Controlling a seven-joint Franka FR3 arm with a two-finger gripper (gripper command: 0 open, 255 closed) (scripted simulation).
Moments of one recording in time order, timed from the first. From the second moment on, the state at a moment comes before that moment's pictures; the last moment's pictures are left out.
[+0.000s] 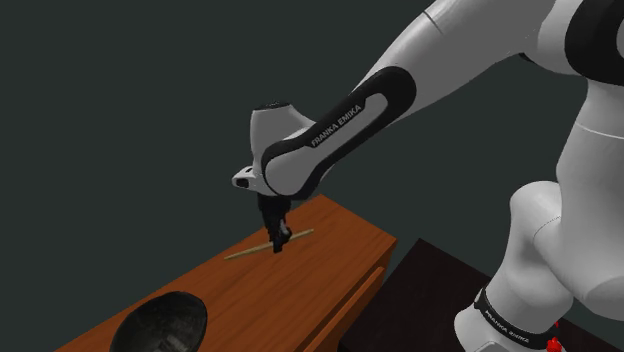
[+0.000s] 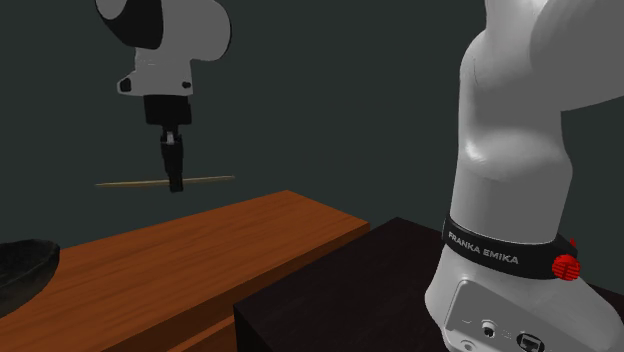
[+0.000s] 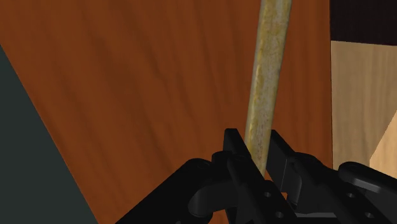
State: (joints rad) arm 0.55 0.17 -0.10 -2.22 0.13 2.36 -0.91
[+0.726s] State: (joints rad) arm 0.67 0.42 -0.03 -1.86 0.12 2.25 -0.71
